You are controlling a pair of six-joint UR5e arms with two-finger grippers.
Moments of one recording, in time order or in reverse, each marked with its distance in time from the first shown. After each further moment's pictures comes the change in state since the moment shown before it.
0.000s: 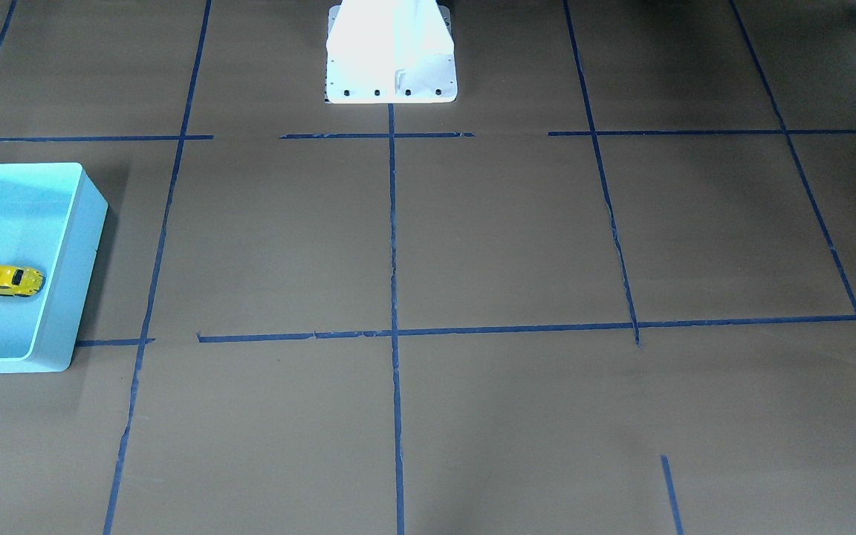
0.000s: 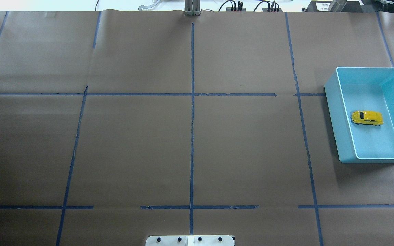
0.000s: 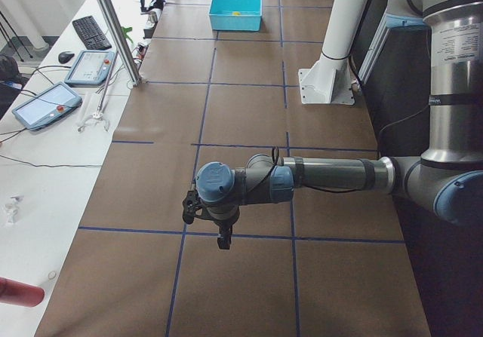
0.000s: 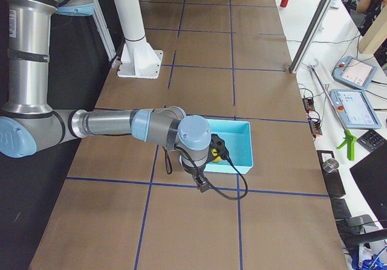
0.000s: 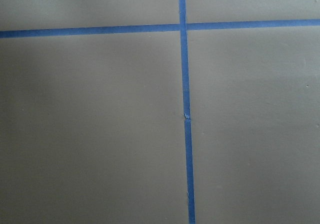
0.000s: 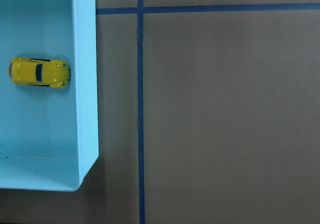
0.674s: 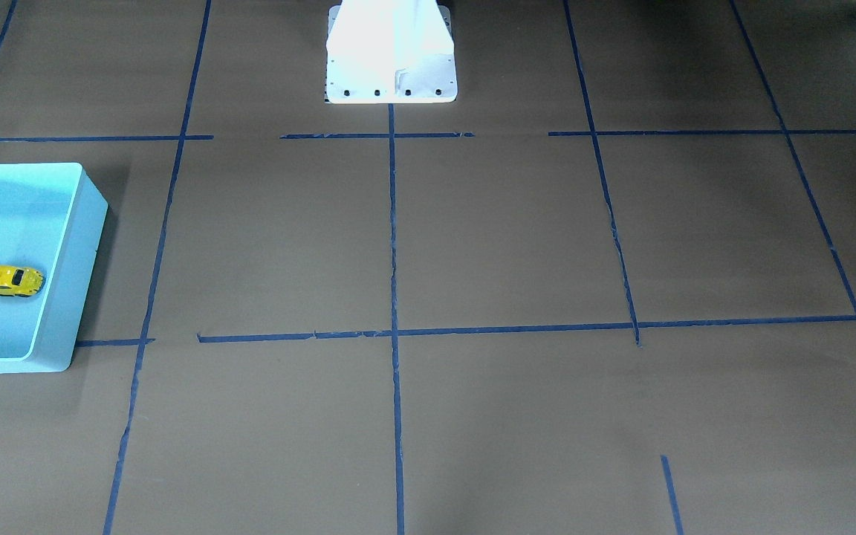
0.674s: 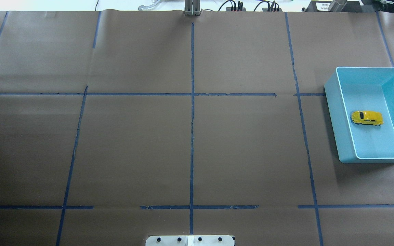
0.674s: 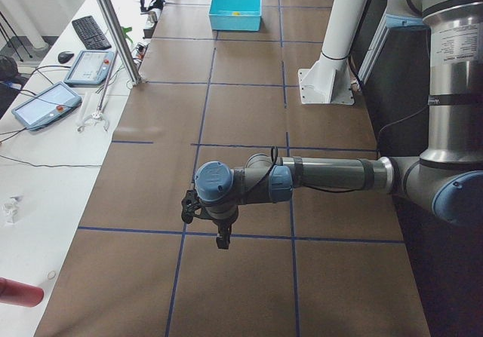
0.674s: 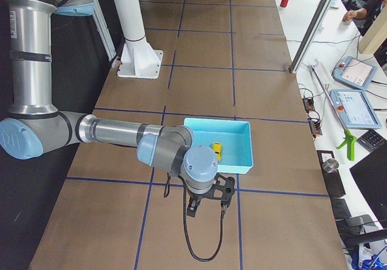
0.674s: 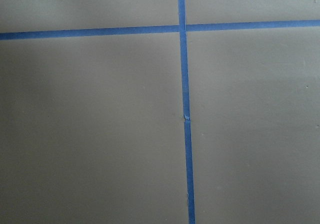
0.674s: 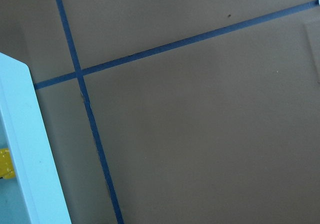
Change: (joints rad) left arm 0.001 -0.005 0.002 0.000 0.001 0.000; right arm -0.029 0.003 -0.158 0.372 -0.015 0.421
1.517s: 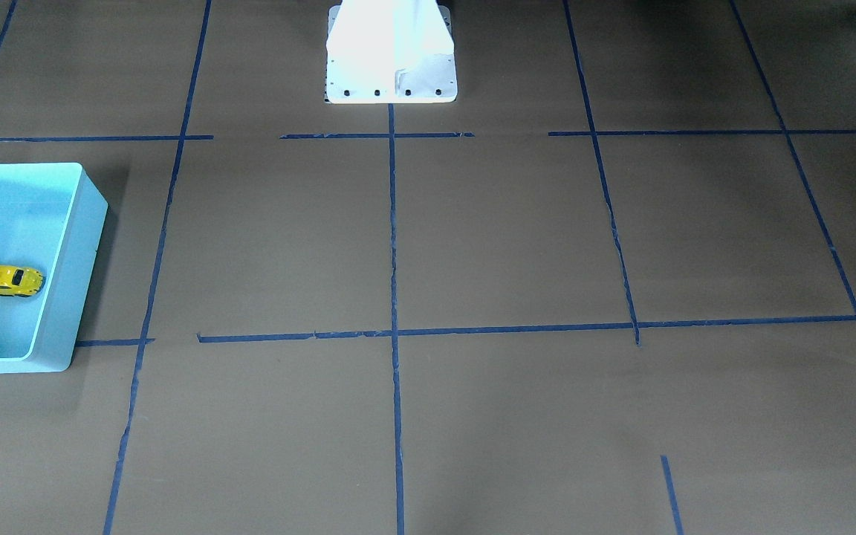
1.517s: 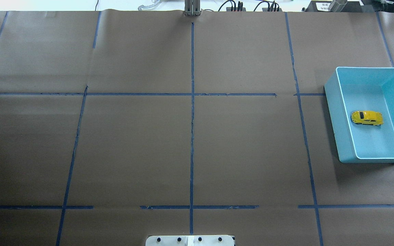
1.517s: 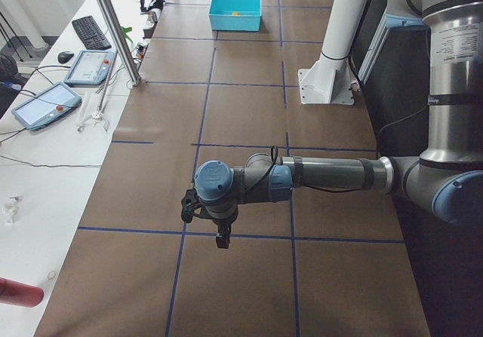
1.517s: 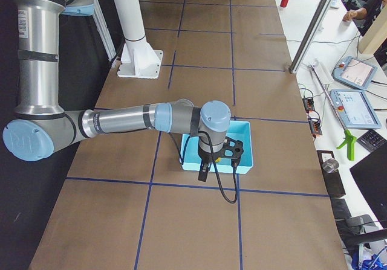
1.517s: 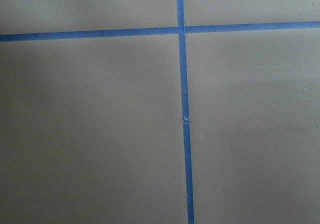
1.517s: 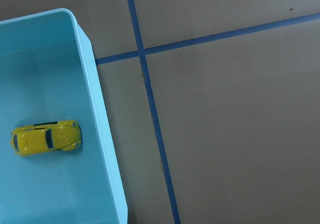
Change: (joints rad) left arm 0.000 0.000 -0.002 0.000 0.000 -0.001; right arm -0.162 -0.001 0.242 -0.192 -0.037 0.085
